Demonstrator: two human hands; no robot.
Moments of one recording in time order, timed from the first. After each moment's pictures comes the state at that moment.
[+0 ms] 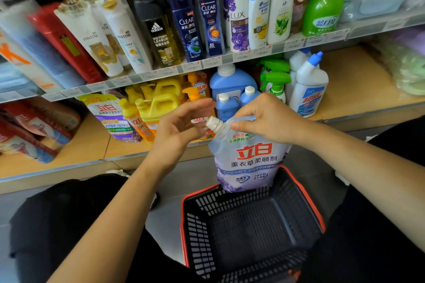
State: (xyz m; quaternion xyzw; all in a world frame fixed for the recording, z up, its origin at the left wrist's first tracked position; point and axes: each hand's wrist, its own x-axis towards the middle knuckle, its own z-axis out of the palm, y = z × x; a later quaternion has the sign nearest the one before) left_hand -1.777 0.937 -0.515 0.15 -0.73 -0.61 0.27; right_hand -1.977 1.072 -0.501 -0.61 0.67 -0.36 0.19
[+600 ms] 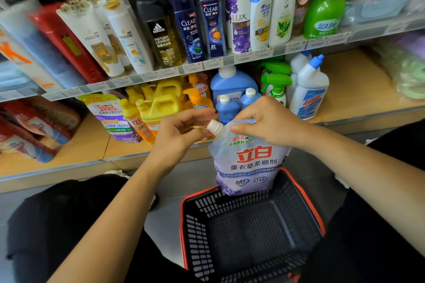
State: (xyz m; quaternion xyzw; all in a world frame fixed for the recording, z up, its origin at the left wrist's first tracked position) left_hand -1.776 0.934 -0.518 0.19 -0.77 -0.55 0.26; right_hand -1.977 1.070 -0.503 -0.63 0.67 -0.35 0.19
